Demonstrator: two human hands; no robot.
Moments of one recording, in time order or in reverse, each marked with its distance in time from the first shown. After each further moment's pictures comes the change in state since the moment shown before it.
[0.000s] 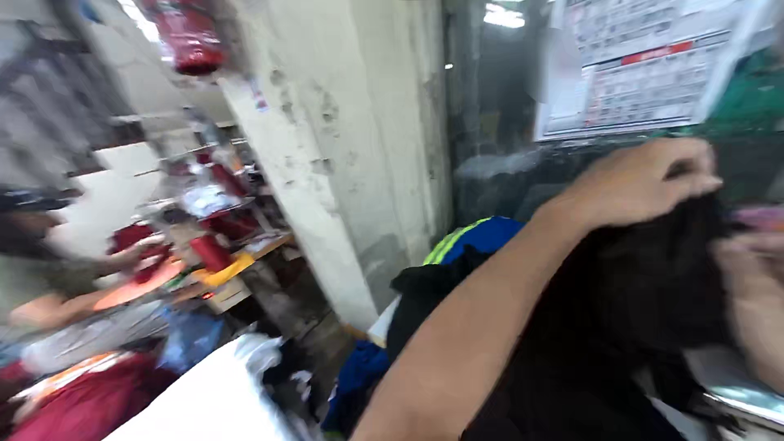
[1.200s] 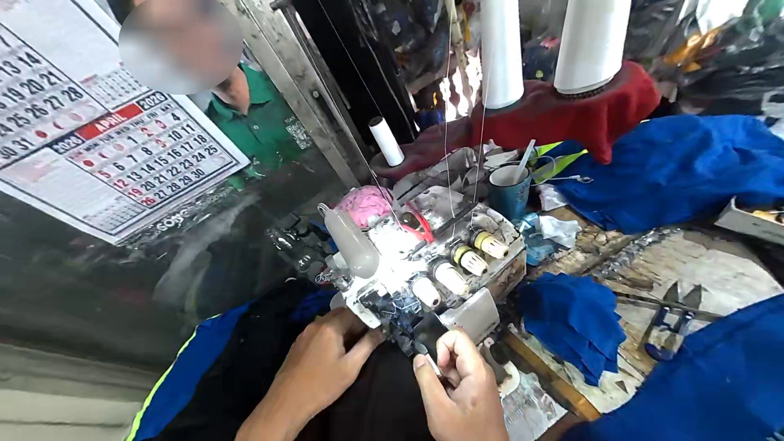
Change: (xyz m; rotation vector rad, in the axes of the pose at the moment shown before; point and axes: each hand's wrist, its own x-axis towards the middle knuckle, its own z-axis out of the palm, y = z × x) left_hand -0.007 -0.036 0.213 0.158 -0.340 -0.158; right_hand -0.113 0.115 -0.019 0.297 0.590 0.454
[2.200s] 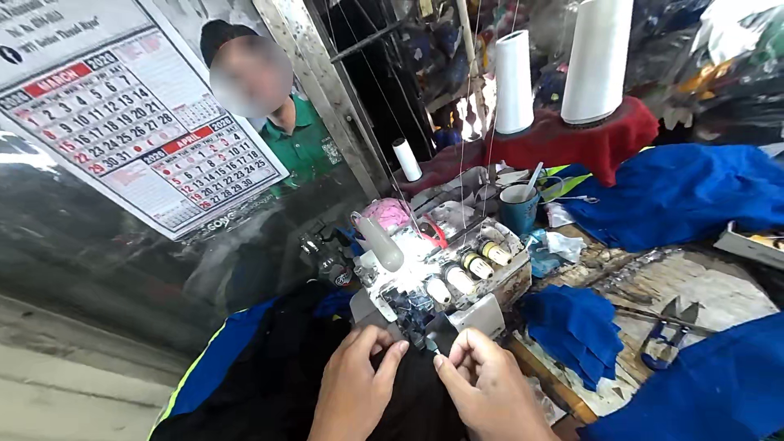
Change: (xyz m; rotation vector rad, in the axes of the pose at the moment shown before) left_hand -0.042 0.038 0.023 -0.078 0.237 -0.090; right_hand 0.017 -0.013 -0.043 -0.304 -0.286 0.054
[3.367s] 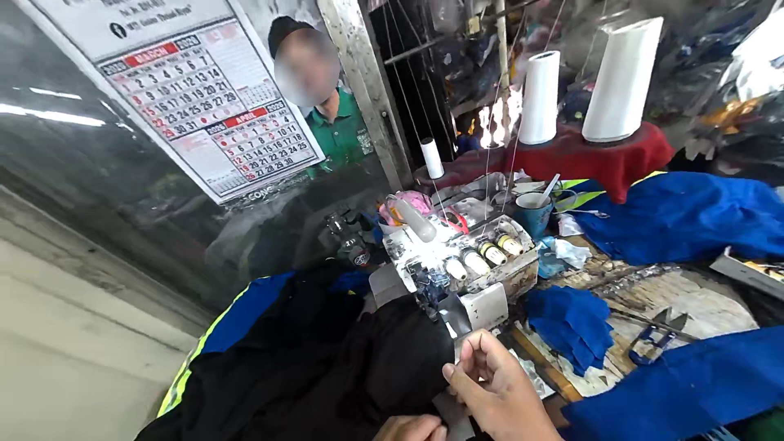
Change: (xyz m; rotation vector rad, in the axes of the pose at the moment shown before) left_hand -0.150 0.061 0.002 -0.307 0.173 0.061; right_hand -0.037 -0.009 -0.012 0.274 -0.190 -0.006
